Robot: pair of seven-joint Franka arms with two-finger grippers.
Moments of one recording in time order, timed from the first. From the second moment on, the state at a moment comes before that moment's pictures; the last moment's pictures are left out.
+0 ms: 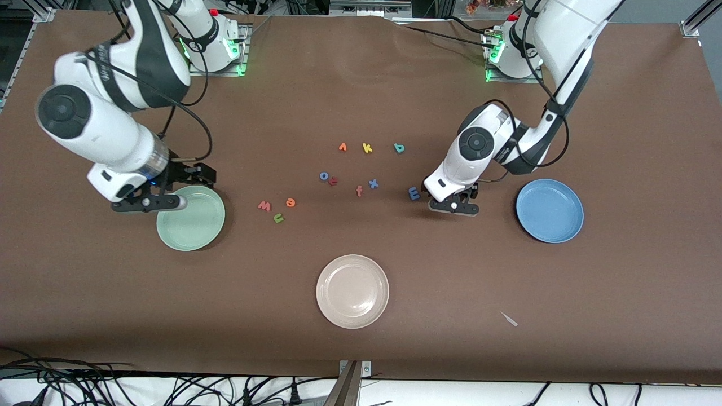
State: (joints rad) left arm -0.13 0.54 -0.37 -1.99 0.28 2.43 -0.56; right arm 0.30 0.25 -0.04 -1.72 0.02 1.91 0.19
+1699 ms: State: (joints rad) left arm -0.13 0.63 -0.36 -1.91 0.30 2.37 -0.57; right arm 0.37 0.33 0.01 -2.15 0.02 2.53 0.48
